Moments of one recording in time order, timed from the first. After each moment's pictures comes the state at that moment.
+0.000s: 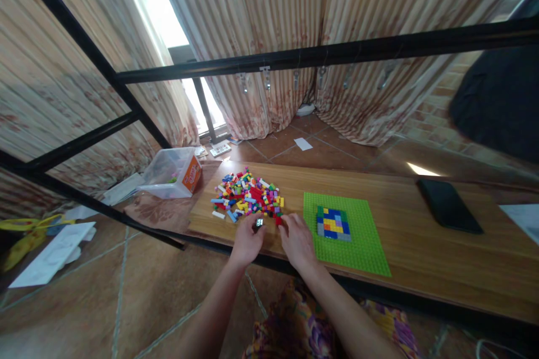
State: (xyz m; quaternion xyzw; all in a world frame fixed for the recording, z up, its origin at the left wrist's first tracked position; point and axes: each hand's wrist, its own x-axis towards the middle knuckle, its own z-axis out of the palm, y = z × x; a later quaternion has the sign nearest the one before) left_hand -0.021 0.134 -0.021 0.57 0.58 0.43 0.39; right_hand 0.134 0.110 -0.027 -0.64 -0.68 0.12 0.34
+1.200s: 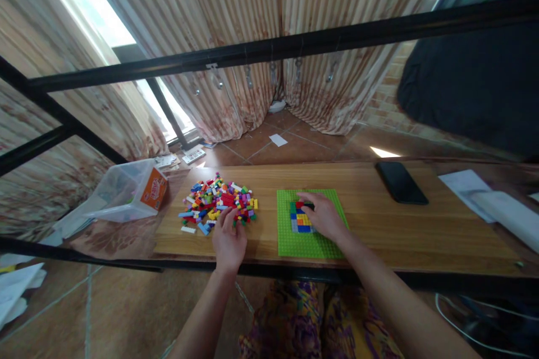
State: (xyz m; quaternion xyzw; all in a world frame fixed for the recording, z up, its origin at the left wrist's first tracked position) left_hand 0.007 0.144 -0.007 0.69 0.56 0.44 0.12; right_hand 0.277 0.136 -0.012 -0.66 -0.65 0.16 0.35
